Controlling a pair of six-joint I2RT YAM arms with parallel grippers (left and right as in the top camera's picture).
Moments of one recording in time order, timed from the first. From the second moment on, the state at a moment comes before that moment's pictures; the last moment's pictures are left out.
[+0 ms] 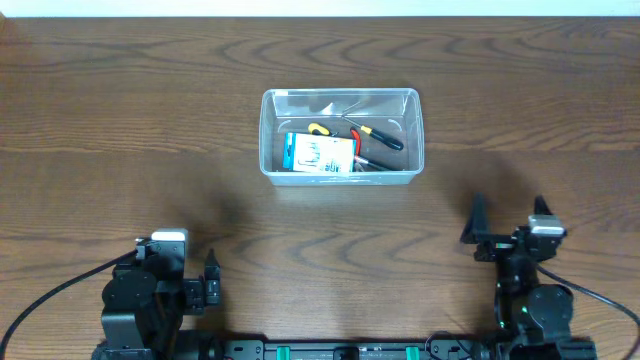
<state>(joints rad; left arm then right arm) 0.00 0.28 0.68 -1.07 -0.05 0.09 0.11 0.01 0.08 -0.10 0.13 0.07</state>
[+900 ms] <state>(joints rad) 0.00 0.28 0.68 -1.07 -0.05 0.09 0.11 0.01 0.03 -0.12 0.08 0.01</state>
